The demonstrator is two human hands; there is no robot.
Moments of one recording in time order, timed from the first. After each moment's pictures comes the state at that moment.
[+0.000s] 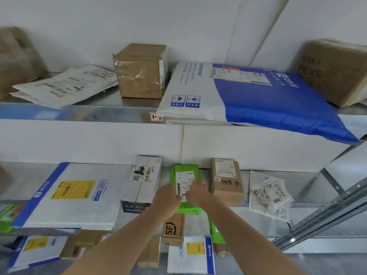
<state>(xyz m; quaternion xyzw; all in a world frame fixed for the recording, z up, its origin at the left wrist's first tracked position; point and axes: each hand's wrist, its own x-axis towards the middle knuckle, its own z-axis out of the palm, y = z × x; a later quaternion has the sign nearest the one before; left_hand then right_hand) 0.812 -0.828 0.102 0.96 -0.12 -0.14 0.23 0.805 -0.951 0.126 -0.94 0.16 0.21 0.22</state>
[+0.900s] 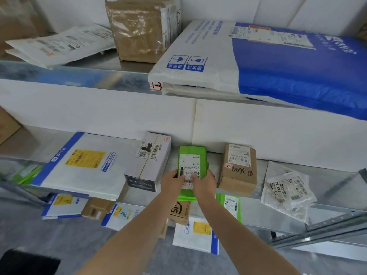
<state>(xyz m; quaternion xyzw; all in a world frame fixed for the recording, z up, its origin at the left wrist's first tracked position) 0.797 -0.850 0.084 0.78 0.19 -0.11 0.58 0.802 -0.940 0.054 -0.80 0.33 0.04 0.50</state>
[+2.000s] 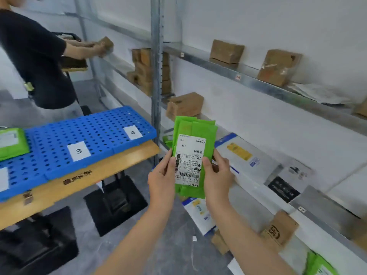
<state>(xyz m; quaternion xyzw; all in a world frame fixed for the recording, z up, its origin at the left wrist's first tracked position) 0.419 -0.480 0.221 0.55 0.29 0.39 0.68 0.500 -0.558 0.222 -0.74 -0.13 -0.01 0.66</state>
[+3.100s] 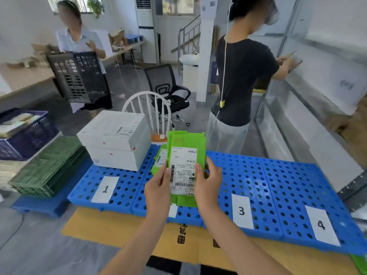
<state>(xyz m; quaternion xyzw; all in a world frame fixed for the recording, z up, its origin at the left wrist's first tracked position) 0.170 0.005 0.195 0.38 0.59 0.57 0.42 0.278 0.028 0.186 -0.64 -0.41 0.31 0.57</state>
